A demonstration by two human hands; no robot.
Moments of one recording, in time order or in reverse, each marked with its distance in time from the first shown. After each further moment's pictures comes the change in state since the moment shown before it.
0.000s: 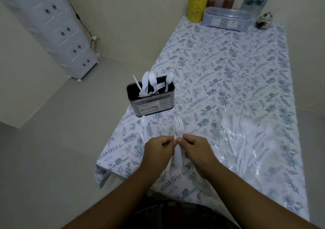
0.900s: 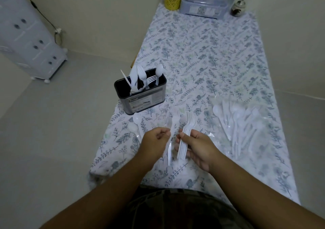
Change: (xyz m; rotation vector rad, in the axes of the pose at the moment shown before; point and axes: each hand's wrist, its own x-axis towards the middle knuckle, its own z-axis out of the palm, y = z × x) left_hand 0.031 -0.016 -0.018 -0.091 -0.209 -0.158; right_hand -0.006 0.004 0.013 0.434 0.152 0.310
